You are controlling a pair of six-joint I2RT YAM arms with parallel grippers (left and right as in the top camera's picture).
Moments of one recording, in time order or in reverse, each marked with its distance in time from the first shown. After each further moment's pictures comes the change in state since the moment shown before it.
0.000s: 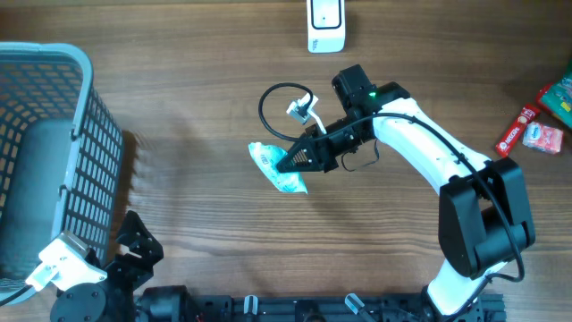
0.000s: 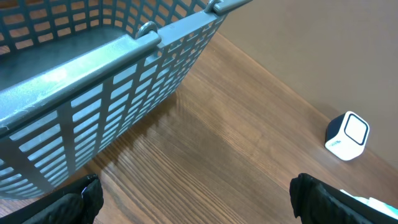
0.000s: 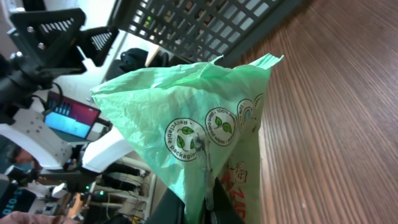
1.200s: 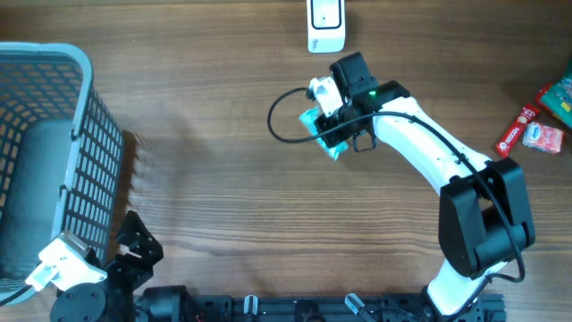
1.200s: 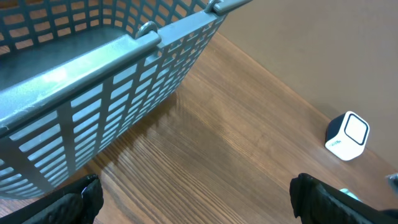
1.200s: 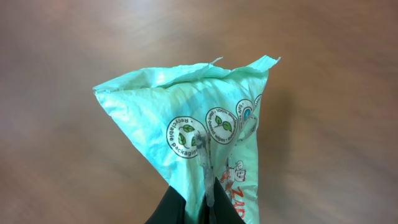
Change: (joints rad) left arm 0.000 0.000 0.000 0.000 0.000 0.000; right arm 0.000 0.000 0.020 0.258 1.142 0.406
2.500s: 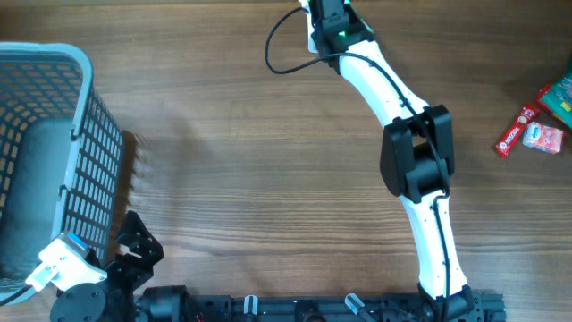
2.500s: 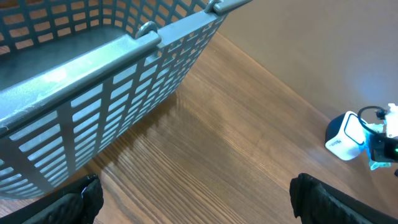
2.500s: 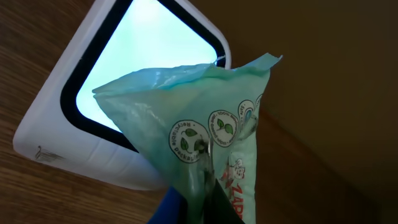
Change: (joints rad) left arm 0.000 0.000 0.000 0.000 0.000 0.000; right arm -0.025 0.606 0.834 0.188 0.698 -0.356
